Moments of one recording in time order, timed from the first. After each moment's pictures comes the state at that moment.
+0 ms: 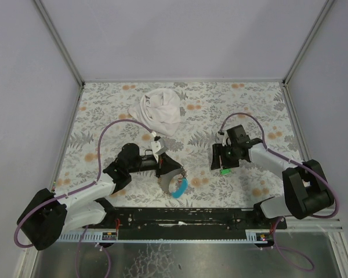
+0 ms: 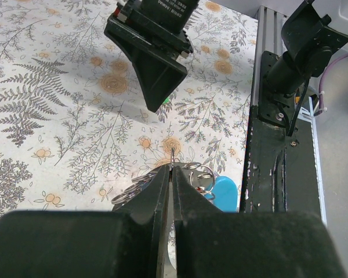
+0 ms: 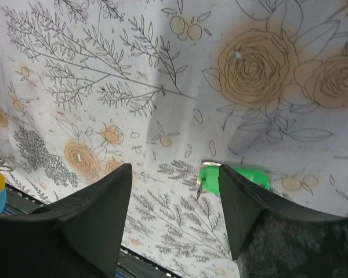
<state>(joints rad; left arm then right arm) -0.69 1.06 0.38 0.51 0.66 -0.14 0.37 1.42 0.70 -0.44 -0.31 0.28</state>
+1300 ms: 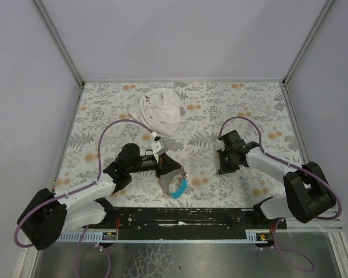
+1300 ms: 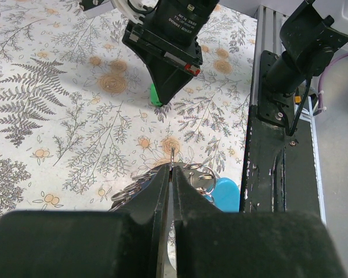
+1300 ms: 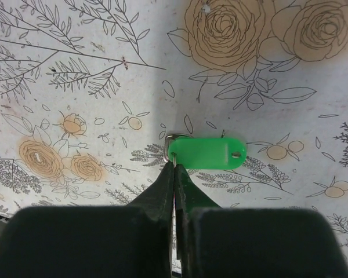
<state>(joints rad) -0.70 1.06 0.38 0.51 0.66 -0.14 0.46 1.39 0.68 -0.52 -0.12 0.33</state>
